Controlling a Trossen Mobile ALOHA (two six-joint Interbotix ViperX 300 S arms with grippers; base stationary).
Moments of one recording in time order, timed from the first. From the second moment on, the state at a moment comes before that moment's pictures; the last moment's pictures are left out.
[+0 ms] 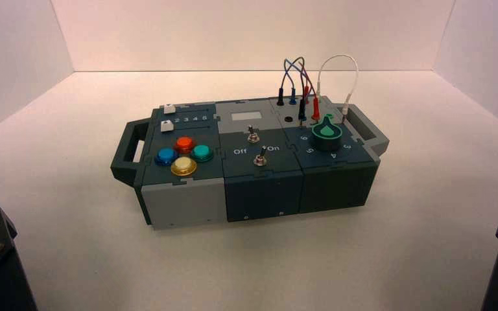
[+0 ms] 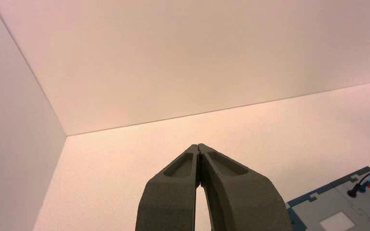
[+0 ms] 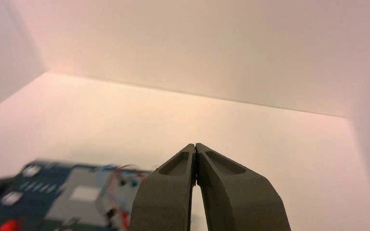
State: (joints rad) left arm -0.18 -0.91 1.13 -0.02 0.09 0.08; right arm 0.32 -0.94 1.10 0.06 0.23 -0.03
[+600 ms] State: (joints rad) left arm -0.27 -0.66 1.04 -0.02 0.33 0.08; right arm 0.60 -0.56 0.92 0.08 0.35 -0.03
